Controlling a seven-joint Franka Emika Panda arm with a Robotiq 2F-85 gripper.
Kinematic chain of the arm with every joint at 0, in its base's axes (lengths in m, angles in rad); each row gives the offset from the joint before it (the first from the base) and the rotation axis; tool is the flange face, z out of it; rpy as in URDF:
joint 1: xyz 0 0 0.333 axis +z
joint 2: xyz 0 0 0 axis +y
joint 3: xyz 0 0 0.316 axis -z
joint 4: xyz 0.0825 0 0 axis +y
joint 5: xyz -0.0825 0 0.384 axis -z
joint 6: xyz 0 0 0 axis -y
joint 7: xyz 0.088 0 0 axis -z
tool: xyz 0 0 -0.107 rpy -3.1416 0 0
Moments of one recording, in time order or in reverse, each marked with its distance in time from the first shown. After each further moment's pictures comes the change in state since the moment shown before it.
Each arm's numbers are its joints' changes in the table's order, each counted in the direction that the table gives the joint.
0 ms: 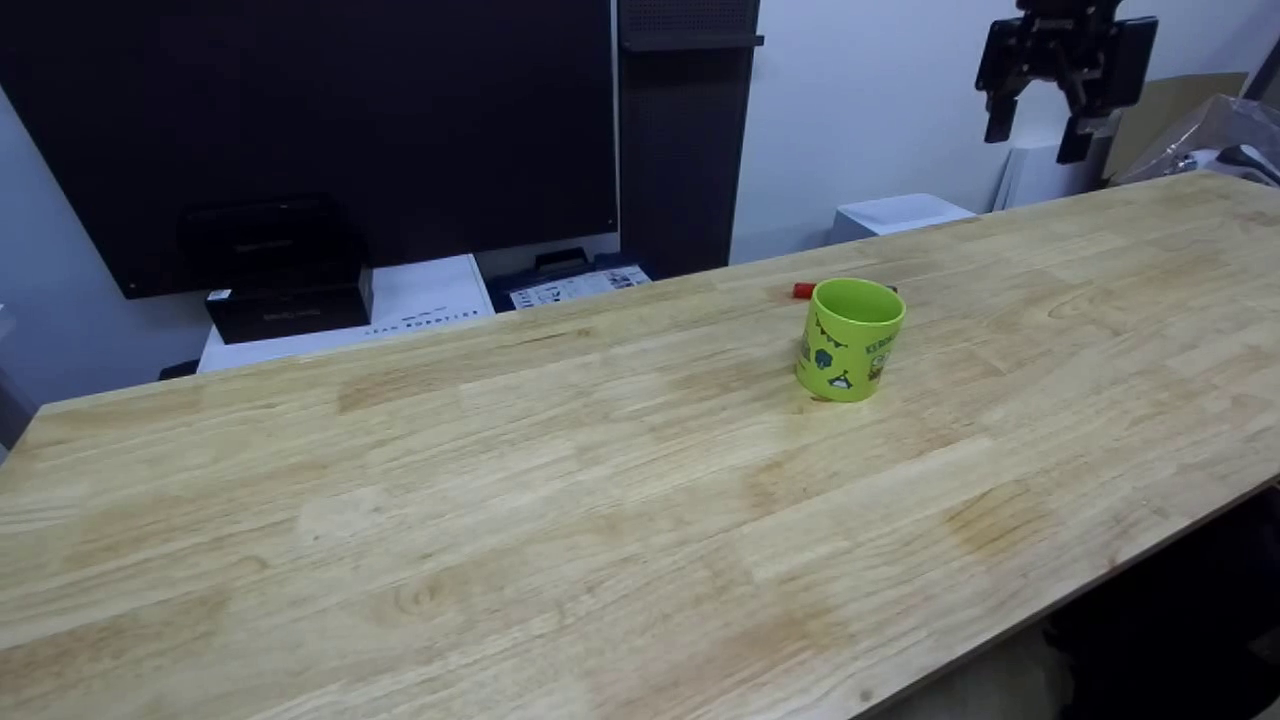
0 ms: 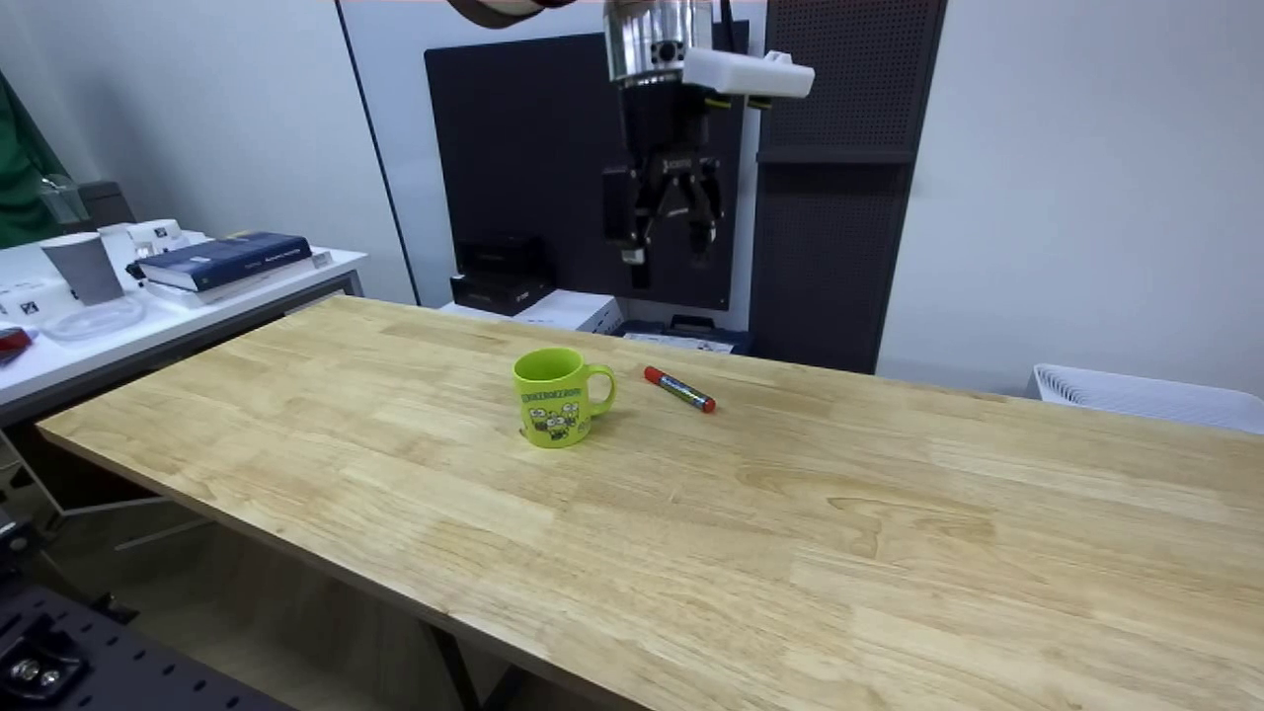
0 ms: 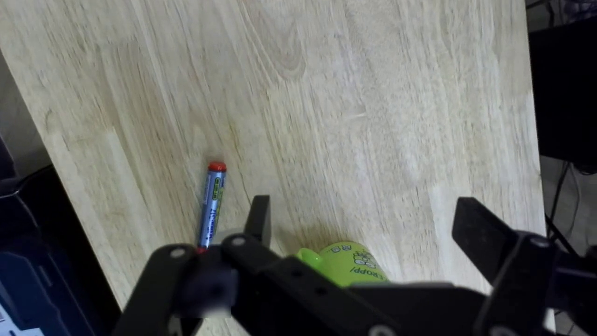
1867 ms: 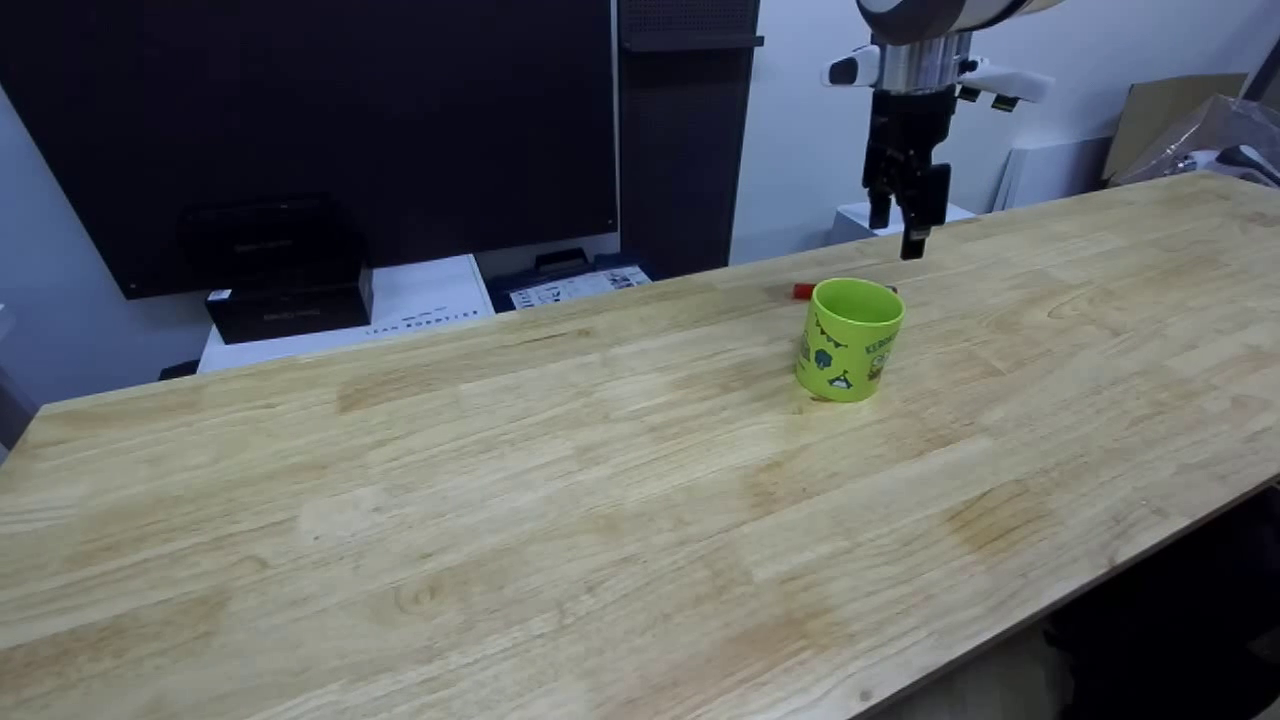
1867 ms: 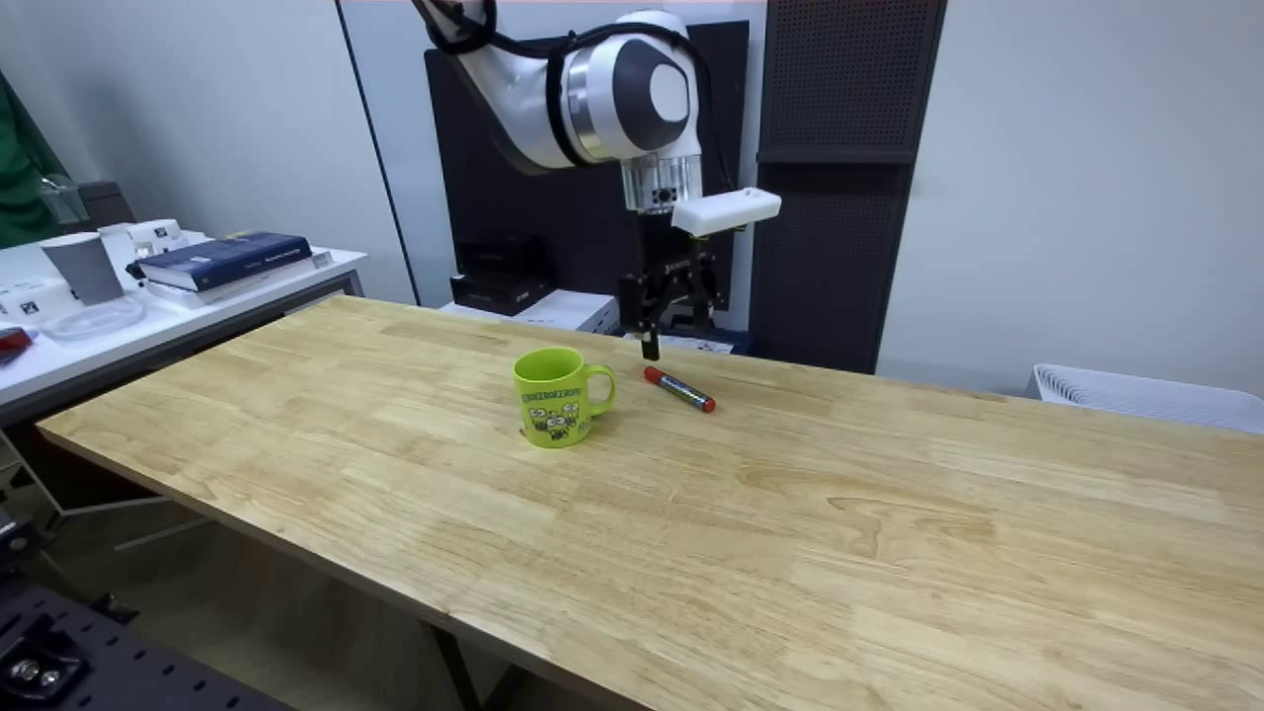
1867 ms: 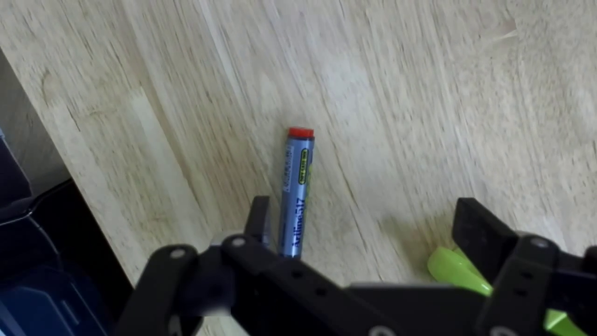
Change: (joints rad) arm -0.024 0.425 -0.106 -0.354 0.041 0.071 0.232
